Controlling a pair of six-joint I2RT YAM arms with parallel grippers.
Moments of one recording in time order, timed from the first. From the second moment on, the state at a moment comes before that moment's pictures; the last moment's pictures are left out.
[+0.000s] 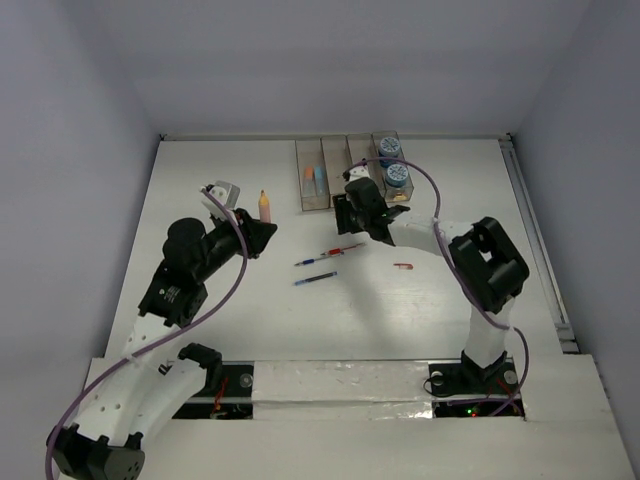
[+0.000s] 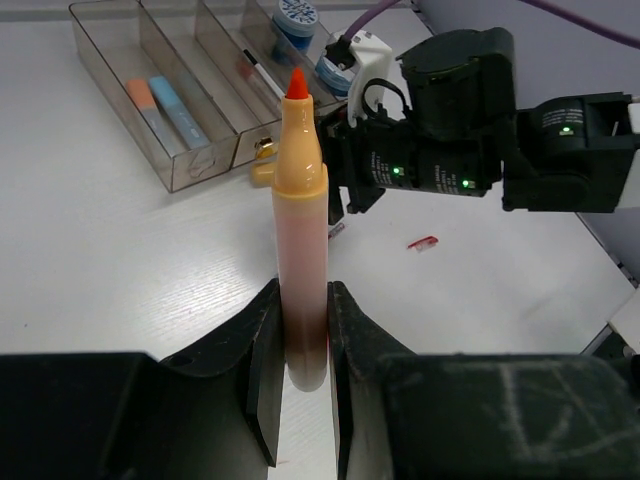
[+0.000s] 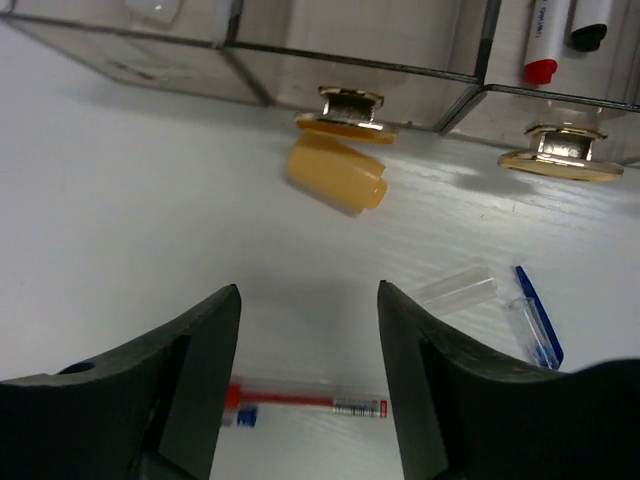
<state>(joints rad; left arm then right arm) -0.36 0.71 0.73 -0.18 0.29 -0.33 0.64 1.87 1.22 -0.05 0.19 0.27</state>
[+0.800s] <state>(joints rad) -0.41 0.71 0.73 -0.19 0.28 -0.32 0.64 2.11 1.39 0.02 0.41 0.48</state>
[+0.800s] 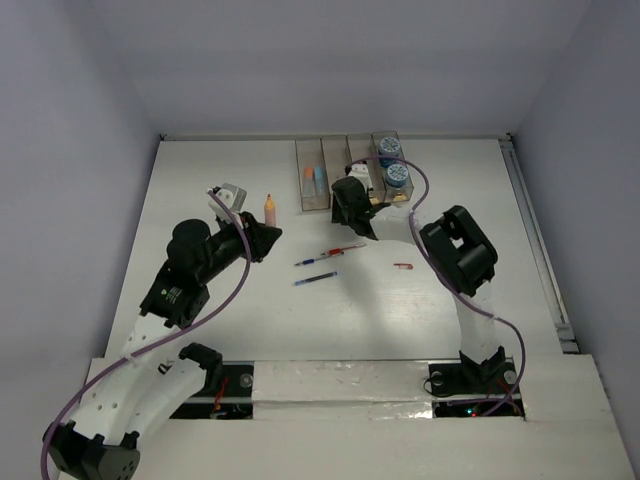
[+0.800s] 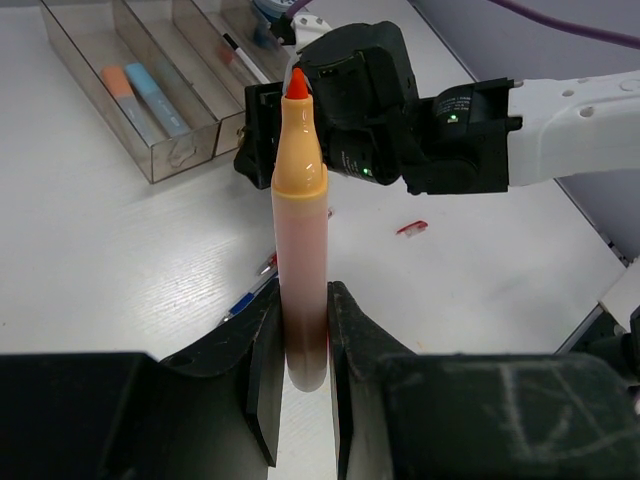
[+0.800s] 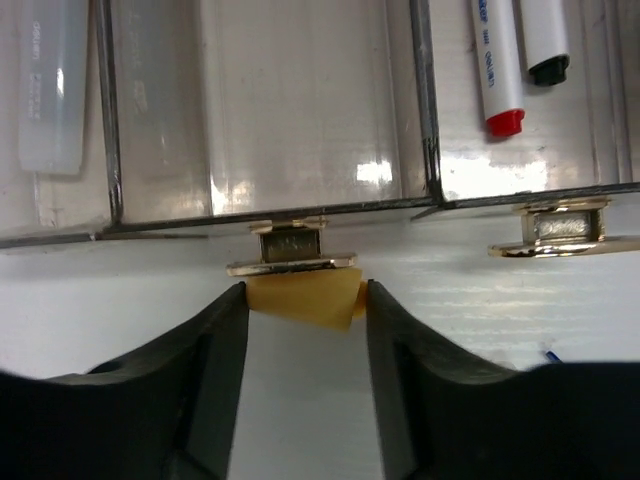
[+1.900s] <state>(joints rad) -0.41 0.69 0.73 -0.20 0.27 -0.32 0.88 2.03 1.35 -0.05 0.35 0.60</state>
